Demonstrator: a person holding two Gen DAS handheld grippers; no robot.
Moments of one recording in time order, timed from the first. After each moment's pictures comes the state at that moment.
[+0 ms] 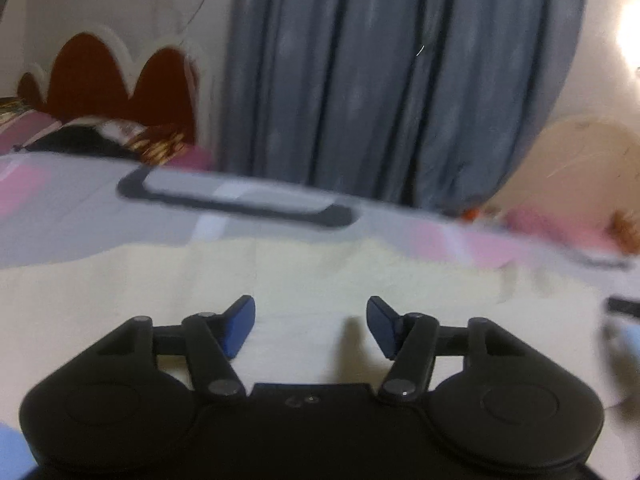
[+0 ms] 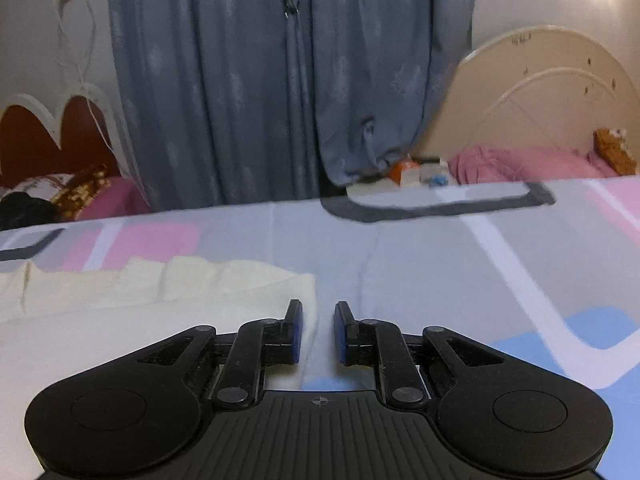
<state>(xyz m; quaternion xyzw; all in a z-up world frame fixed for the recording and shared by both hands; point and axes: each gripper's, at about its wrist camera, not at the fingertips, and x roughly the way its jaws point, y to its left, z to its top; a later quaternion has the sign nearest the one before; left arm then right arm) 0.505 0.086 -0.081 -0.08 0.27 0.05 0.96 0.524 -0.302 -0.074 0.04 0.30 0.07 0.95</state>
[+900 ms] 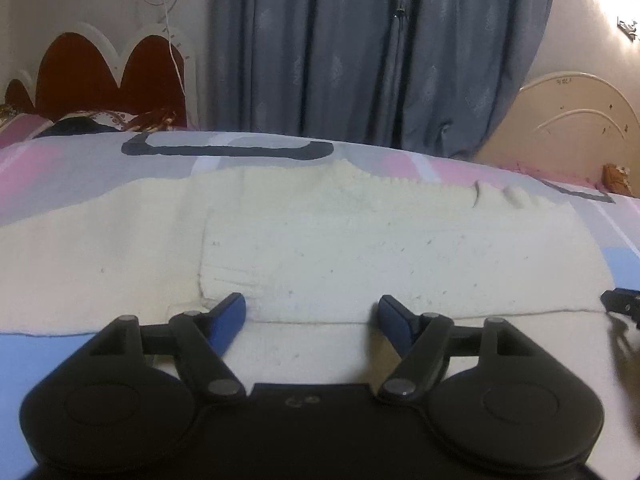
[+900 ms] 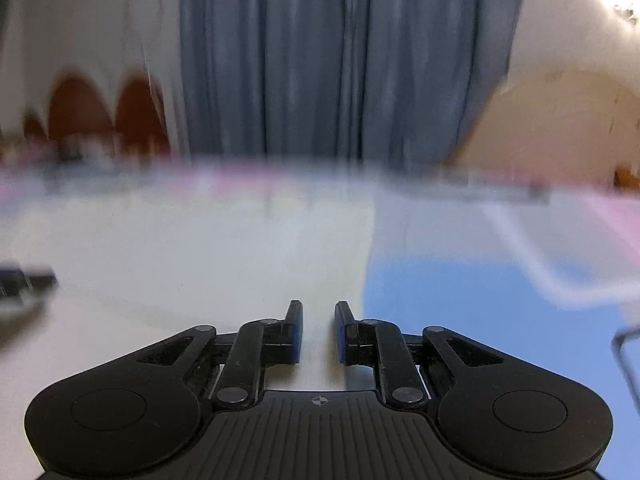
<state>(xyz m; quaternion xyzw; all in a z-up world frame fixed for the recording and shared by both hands) 0.459 0.070 -0.105 -0.04 0.33 0.04 0.94 0.442 -0.261 -0.083 -0.01 0.34 0.11 0.94</state>
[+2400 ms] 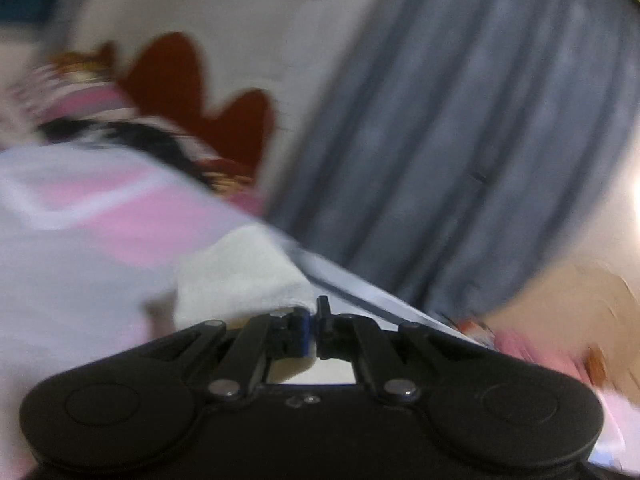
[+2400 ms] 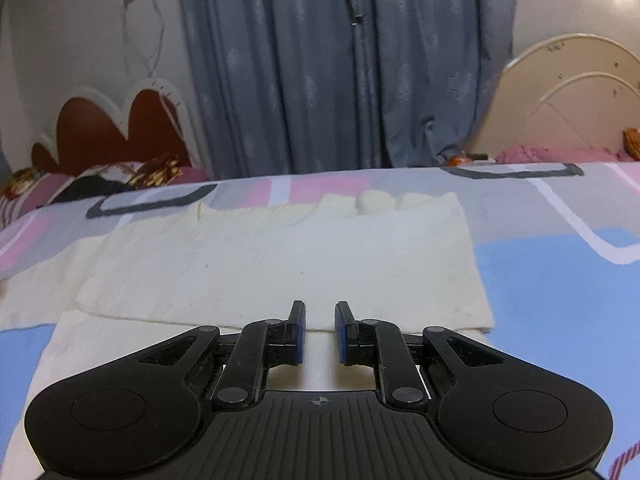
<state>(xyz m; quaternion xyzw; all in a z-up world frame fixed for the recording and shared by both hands) 0.418 0.250 -0.025 -0.22 0.19 0.07 0.96 0.406 -0.196 -0.050 0.07 0.32 0.12 0.94</state>
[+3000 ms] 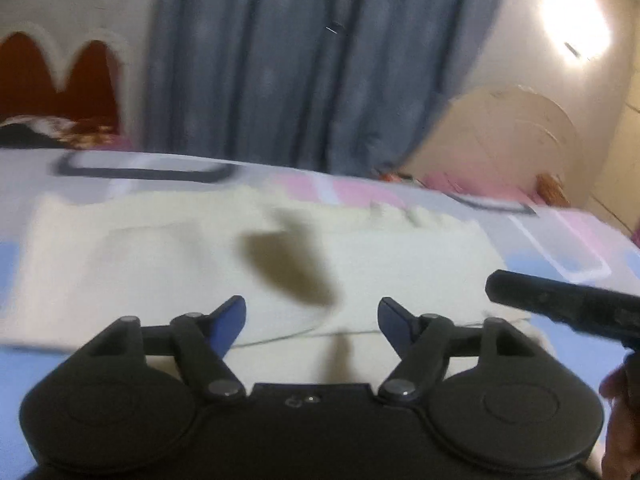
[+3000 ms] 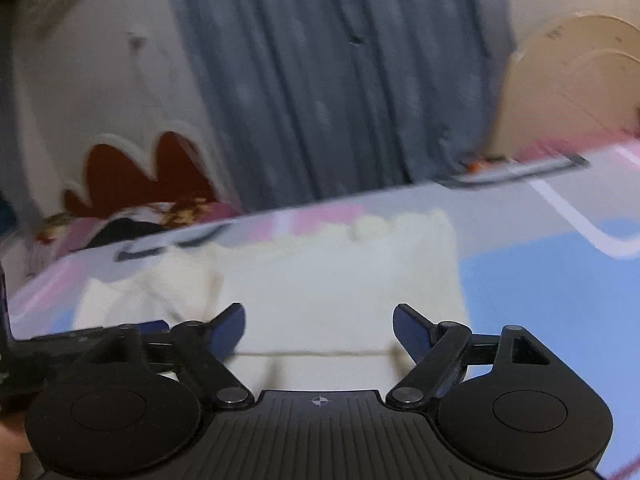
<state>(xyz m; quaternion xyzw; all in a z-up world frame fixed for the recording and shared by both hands) 0.449 0.054 -0.079 -0.07 0.30 -0.04 0.95 0.405 -0.230 -0.036 0.13 0.29 0.19 0.93</state>
